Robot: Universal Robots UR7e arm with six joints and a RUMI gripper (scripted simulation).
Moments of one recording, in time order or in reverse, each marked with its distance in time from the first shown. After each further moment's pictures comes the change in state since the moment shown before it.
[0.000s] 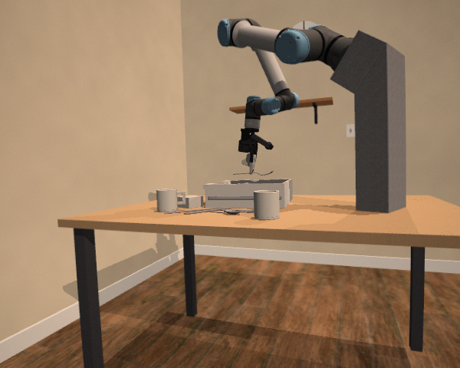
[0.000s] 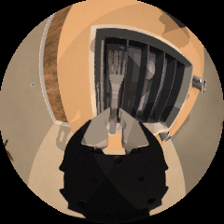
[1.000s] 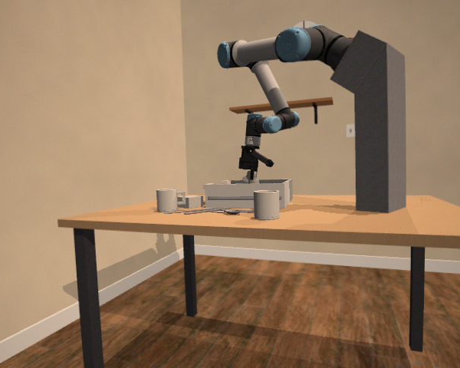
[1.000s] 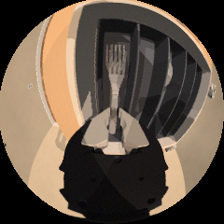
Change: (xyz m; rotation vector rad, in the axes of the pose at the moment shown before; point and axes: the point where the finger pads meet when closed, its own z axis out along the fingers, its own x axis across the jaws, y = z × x) arm -0.001 -0.009 0.083 -0.001 -0.002 0.000
